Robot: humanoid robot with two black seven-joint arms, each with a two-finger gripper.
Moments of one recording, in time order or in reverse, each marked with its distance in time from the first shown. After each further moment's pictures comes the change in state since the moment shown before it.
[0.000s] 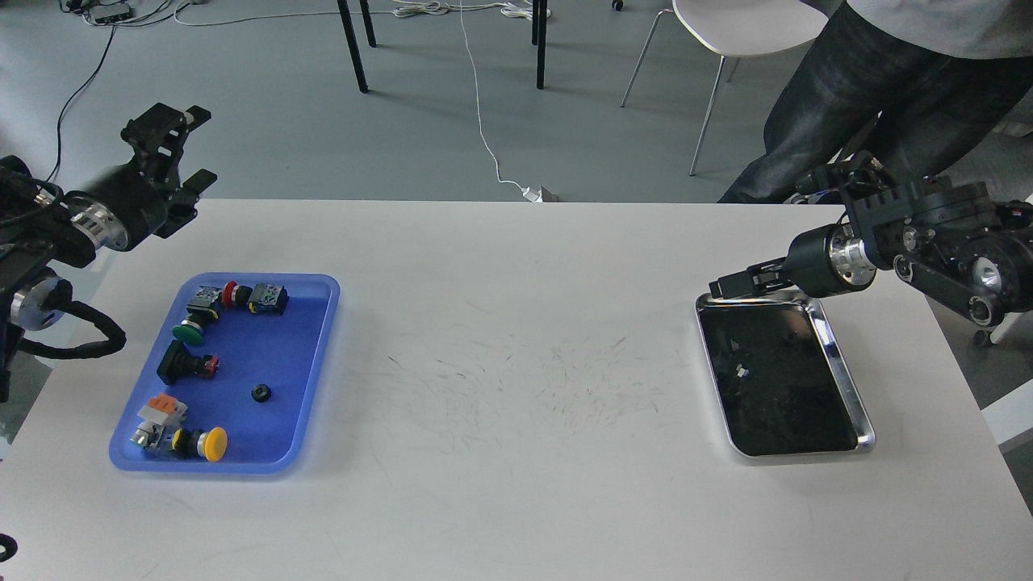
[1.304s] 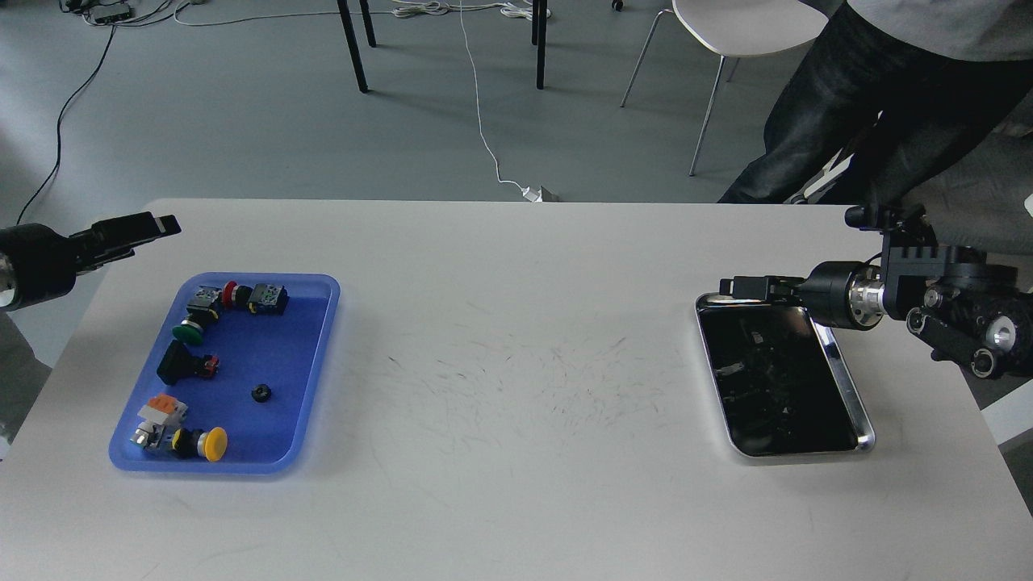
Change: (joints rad) left arm 0.084 0.429 0.061 -0.483 0.681 0.086 0.000; right arm -0.233 -0.013 0.233 -0.066 0.083 -0.138 0.000
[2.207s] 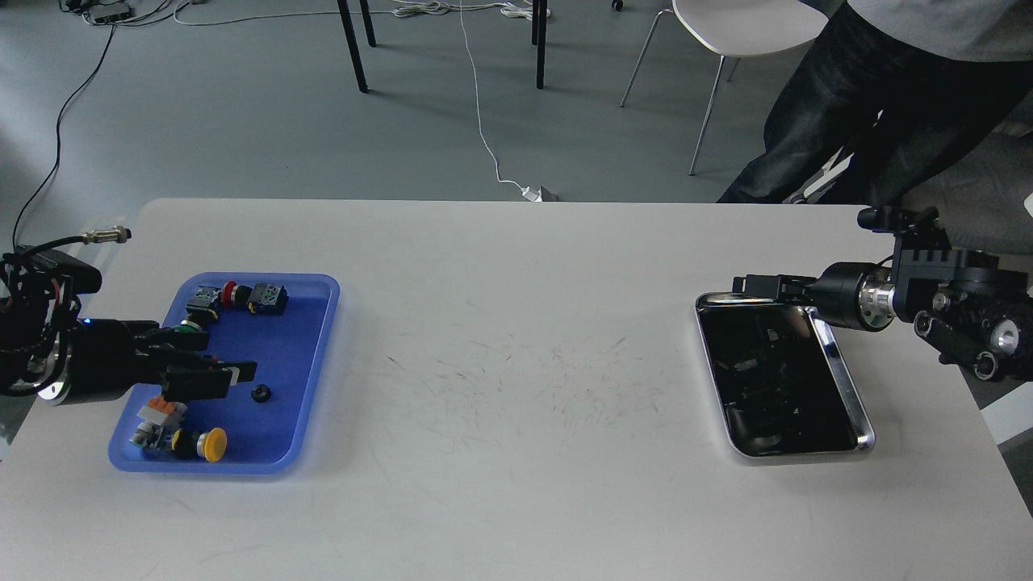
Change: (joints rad) left arm 0.056 0.168 0.048 -0.569 0.546 0.118 0.000; right arm -0.017 0.010 0.001 -0.057 0.001 -0.022 0.000
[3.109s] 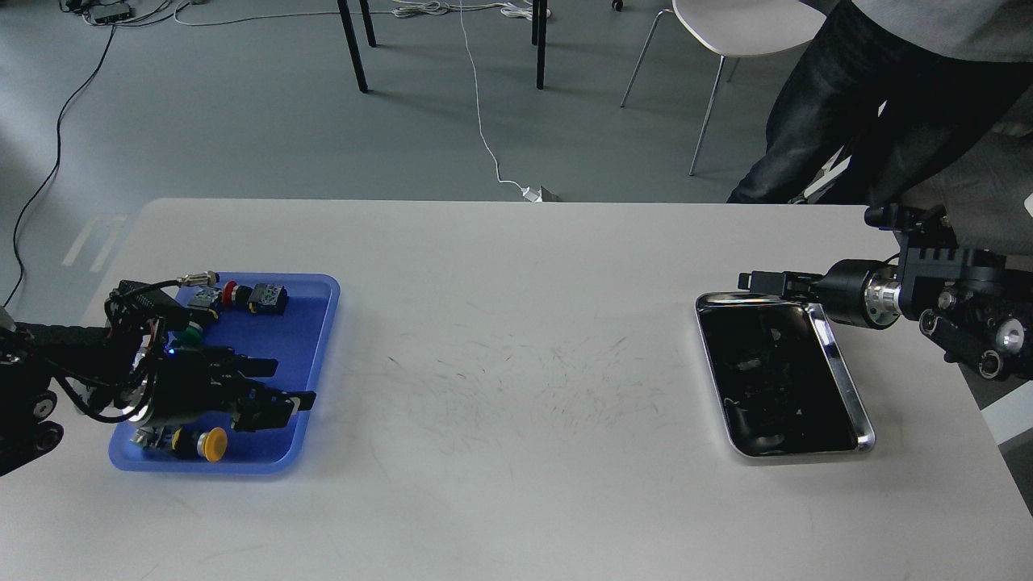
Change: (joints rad) left arm 0.057 -0.188 0.017 0.123 0.098 0.064 0.000; right arm 0.000 -0.008 0.011 -0.004 0.000 -0.004 0.000
